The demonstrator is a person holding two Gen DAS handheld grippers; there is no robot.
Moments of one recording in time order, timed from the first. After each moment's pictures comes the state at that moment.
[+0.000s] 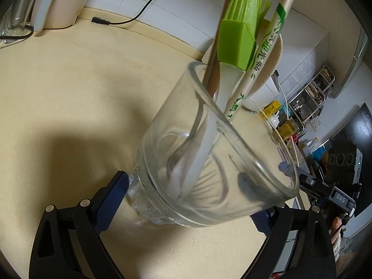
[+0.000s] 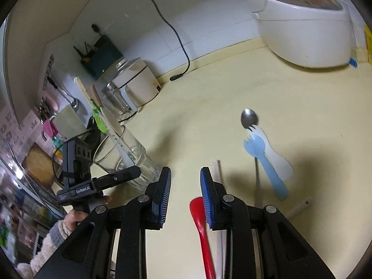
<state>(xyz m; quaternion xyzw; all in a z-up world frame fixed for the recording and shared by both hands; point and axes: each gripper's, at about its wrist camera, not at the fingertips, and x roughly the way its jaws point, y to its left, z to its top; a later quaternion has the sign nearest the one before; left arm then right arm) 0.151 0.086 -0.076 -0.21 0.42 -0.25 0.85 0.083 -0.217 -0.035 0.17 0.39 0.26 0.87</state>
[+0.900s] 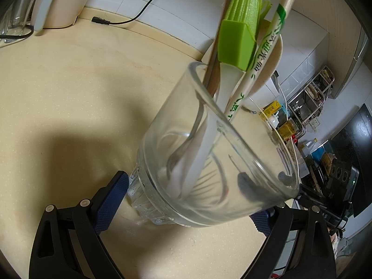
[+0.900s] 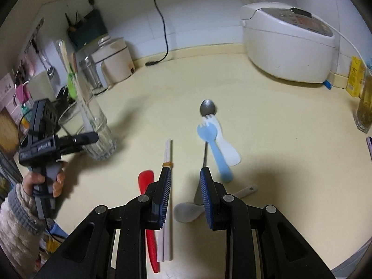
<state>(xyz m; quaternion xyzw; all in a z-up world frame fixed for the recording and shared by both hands) 0.150 0.086 -0.076 -0.21 0.42 -0.25 0.85 0.062 -0.229 -0.042 0.03 0.40 0.18 0.90</state>
